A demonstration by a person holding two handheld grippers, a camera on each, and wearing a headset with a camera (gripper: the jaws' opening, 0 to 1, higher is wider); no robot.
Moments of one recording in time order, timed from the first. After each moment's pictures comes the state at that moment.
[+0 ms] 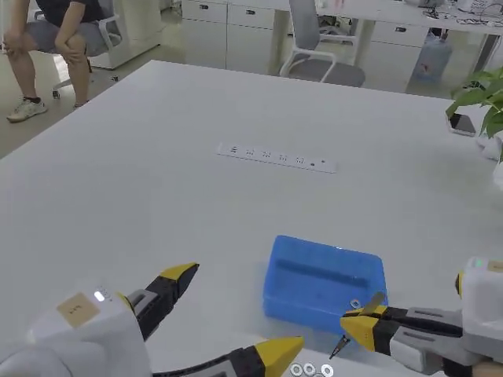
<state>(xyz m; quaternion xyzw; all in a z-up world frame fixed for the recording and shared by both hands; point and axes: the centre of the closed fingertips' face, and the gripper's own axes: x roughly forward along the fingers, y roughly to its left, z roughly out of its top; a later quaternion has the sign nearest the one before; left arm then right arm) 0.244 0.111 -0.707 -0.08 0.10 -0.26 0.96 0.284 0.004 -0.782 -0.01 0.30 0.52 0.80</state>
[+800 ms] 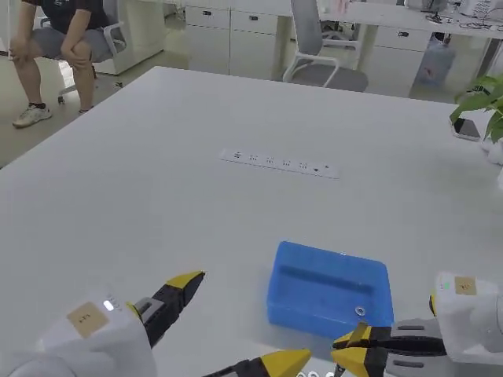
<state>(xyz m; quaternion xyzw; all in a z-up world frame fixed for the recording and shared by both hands) 0.243 0.106 -0.708 -0.08 0.10 -0.27 0.95 0.255 0.018 -0.800 -0.14 0.27 0.62 0.72</state>
